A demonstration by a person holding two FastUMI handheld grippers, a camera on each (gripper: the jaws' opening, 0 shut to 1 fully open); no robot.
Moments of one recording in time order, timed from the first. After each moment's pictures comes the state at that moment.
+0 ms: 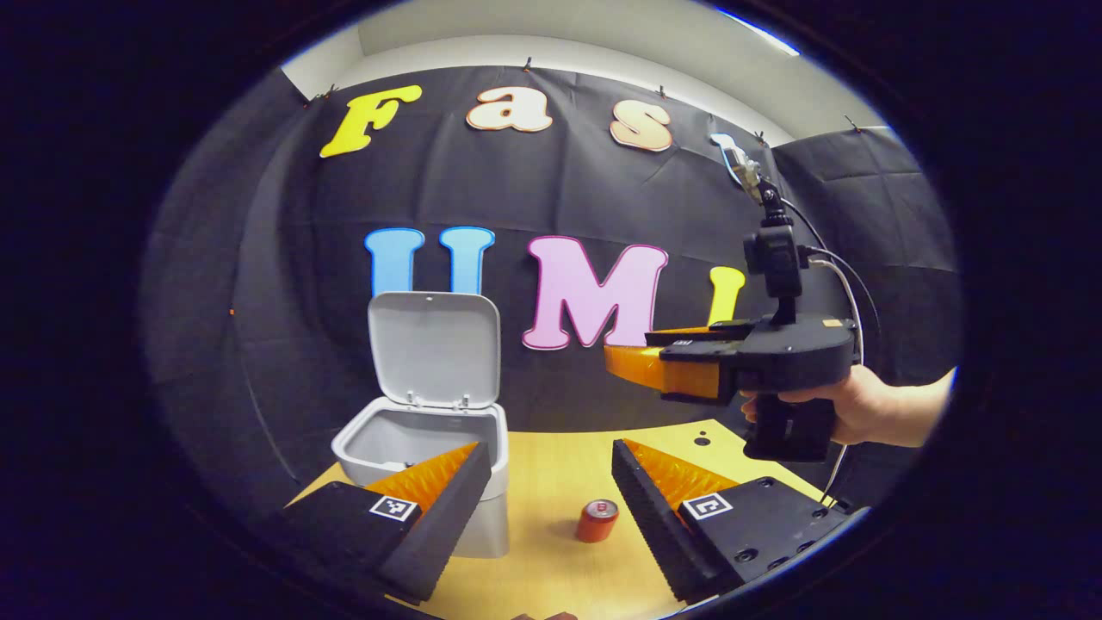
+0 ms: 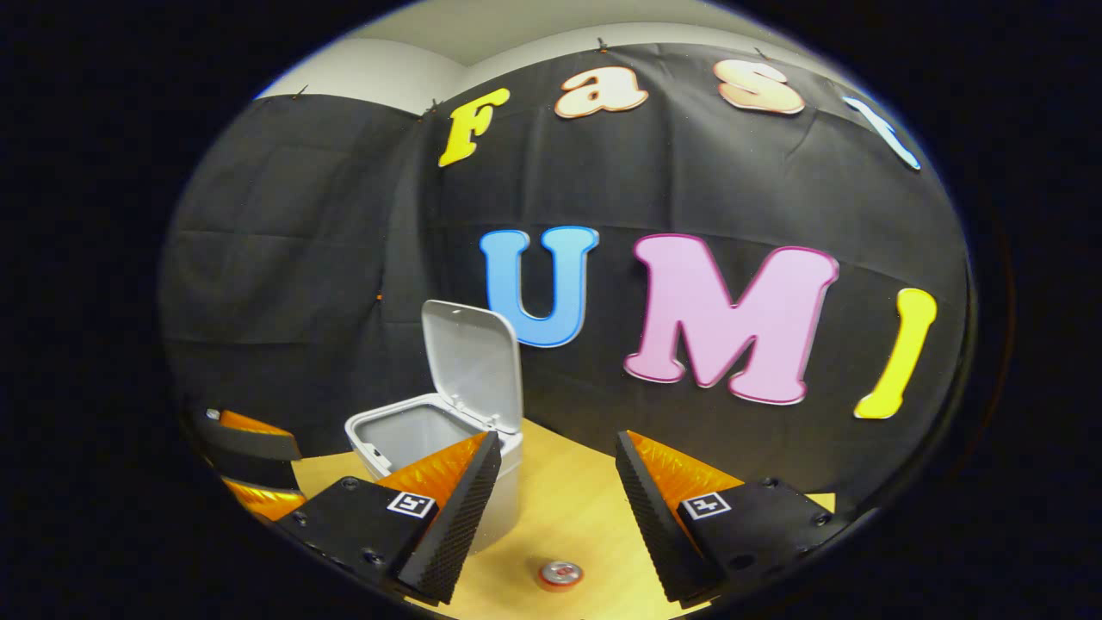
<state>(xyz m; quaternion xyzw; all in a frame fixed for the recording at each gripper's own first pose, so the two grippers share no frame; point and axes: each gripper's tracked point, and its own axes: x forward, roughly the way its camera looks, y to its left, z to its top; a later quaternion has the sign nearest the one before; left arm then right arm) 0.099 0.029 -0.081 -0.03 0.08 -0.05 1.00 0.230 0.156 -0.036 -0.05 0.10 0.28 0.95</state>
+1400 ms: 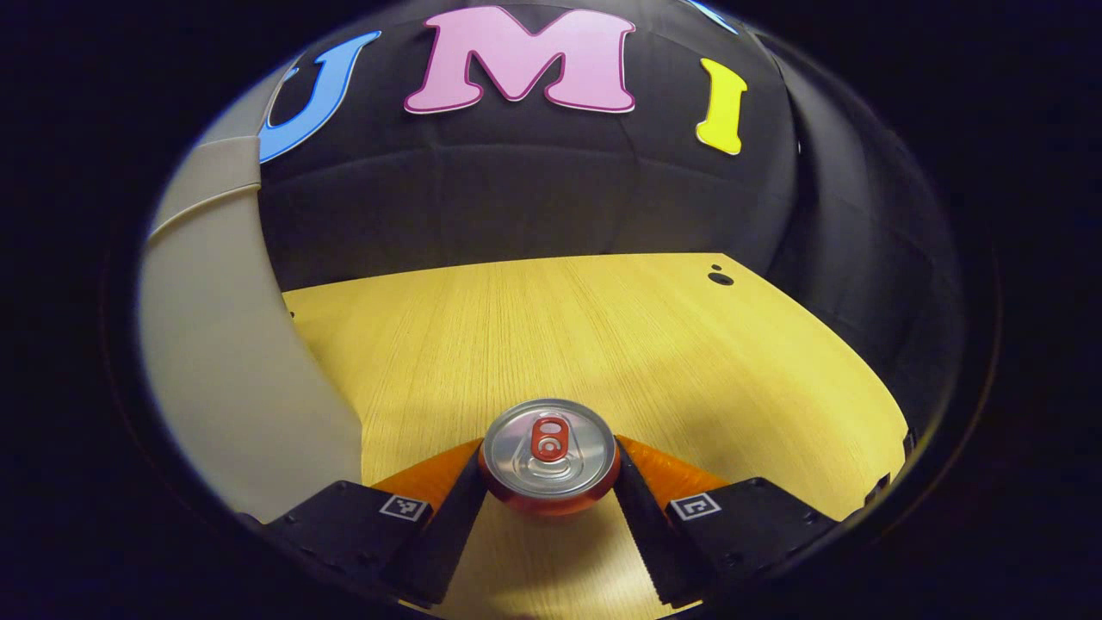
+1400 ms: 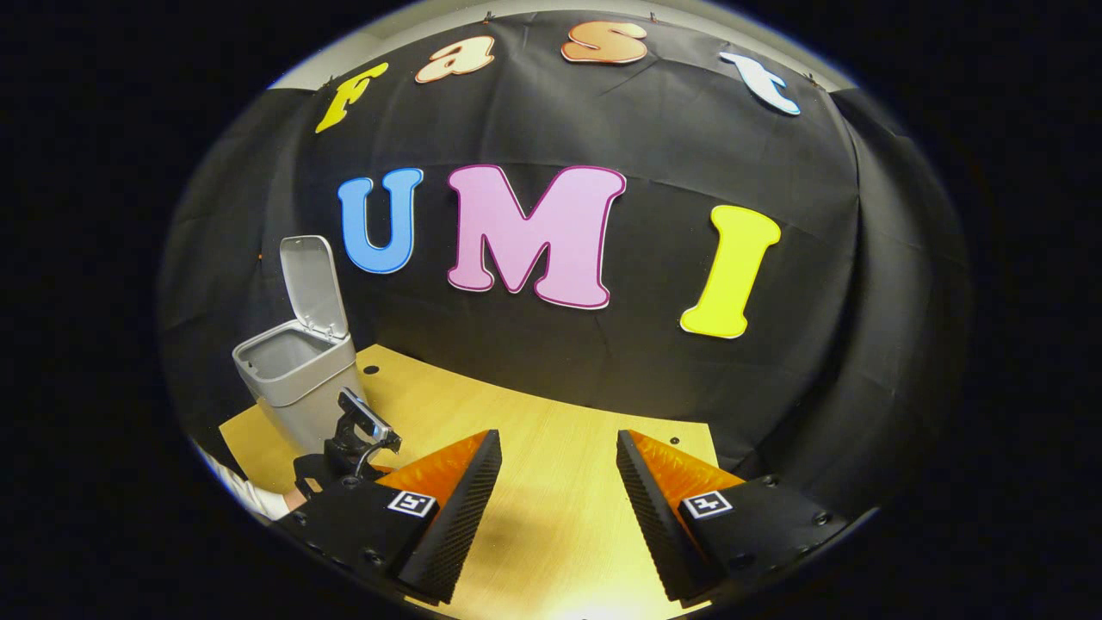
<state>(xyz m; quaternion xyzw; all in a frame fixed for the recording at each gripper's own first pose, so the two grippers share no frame) 0.247 -0.065 -0.387 0.03 0.33 -0.09 0.94 0.208 -0.062 -0.091 -0.07 0.20 0.09 0.97</state>
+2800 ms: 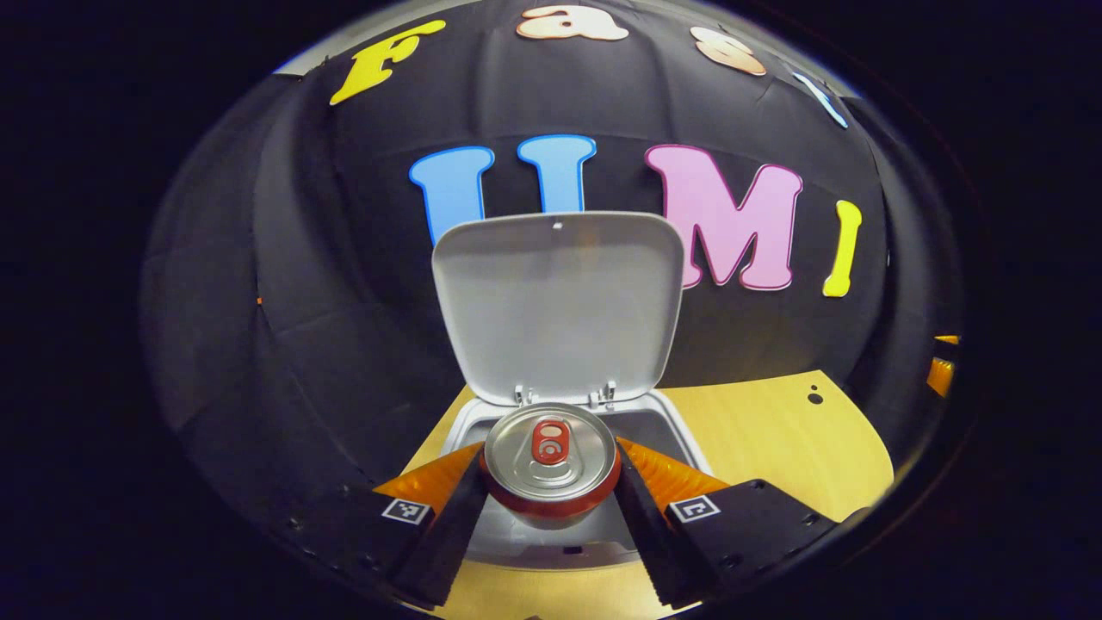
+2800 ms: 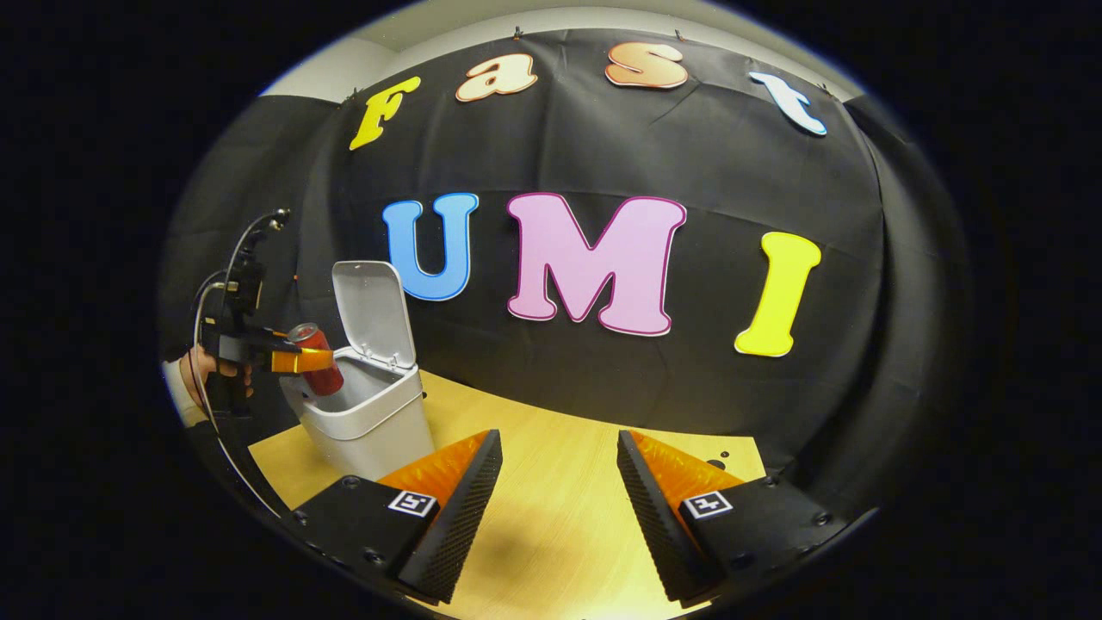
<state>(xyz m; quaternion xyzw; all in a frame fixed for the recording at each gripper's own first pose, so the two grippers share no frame) 0.221 0.217 -0.135 0.01 0.24 0.08 0.97 0.178 0.037 -0.069 -0.04 0.16 0.14 0.97</state>
